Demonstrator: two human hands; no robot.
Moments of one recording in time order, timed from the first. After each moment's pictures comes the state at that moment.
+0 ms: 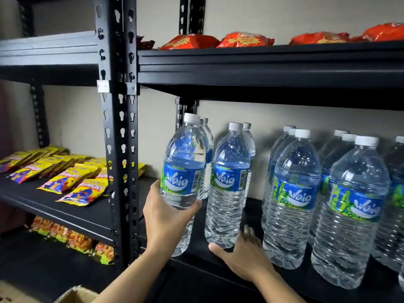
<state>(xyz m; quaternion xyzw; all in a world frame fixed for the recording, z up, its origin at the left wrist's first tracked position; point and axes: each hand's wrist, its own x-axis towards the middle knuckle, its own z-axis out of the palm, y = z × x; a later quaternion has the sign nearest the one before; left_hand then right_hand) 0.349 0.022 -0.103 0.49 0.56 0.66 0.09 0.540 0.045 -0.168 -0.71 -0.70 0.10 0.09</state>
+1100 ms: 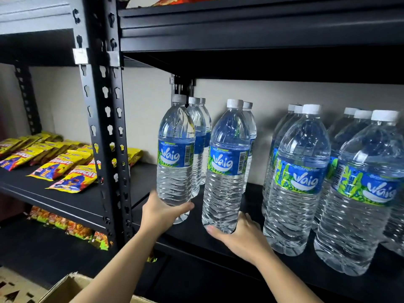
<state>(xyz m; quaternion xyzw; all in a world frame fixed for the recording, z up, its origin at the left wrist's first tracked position) 0.323 0.091 -0.164 0.49 0.66 0.51 0.26 0.544 0.059 -0.176 -0.68 -0.68 0.14 0.23</state>
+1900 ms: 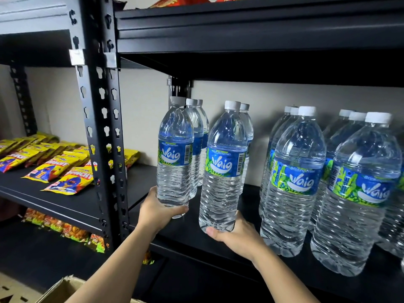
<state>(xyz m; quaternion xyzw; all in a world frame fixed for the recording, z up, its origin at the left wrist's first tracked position) 0.318 0.102 -0.167 0.51 0.64 0.51 0.27 0.547 0.067 -0.177 -0.65 -0.65 0.28 0.30</state>
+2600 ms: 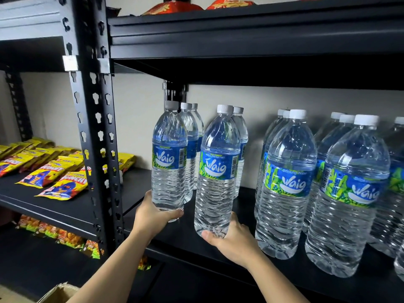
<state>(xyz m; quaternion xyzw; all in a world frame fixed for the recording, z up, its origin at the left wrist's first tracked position) 0.320 0.102 -0.169 0.52 0.63 0.51 0.27 0.546 0.066 -0.180 -0.65 -0.67 0.22 0.27</state>
